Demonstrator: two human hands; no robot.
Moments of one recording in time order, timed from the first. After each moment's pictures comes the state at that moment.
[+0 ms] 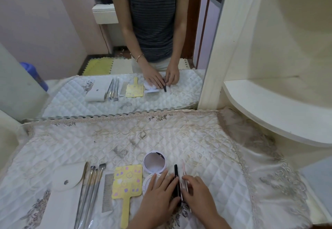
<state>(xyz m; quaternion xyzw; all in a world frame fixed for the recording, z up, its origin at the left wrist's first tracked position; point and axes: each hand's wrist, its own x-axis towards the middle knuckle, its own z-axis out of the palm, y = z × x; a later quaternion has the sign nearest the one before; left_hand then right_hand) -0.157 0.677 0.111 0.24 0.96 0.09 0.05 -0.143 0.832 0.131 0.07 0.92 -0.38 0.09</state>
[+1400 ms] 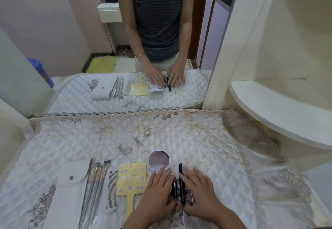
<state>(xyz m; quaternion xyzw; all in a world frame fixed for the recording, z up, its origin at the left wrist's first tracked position) -0.159 0.662 0.110 0.26 0.96 0.07 0.03 -0.146 0.844 0.146 -0.12 0.95 -0.21 0.22</state>
